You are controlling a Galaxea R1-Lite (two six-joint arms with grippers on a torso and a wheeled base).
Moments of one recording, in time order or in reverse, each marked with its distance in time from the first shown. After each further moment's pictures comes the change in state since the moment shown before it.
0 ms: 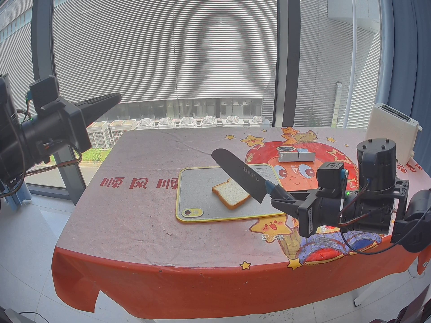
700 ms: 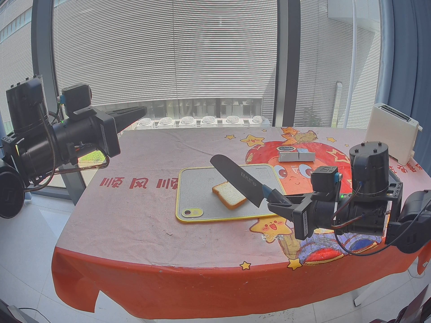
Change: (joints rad) left arm -0.053 0.141 -0.053 0.000 0.003 -0.010; right arm 0.003 0.034 -0.004 -0.002 -0.003 0.002
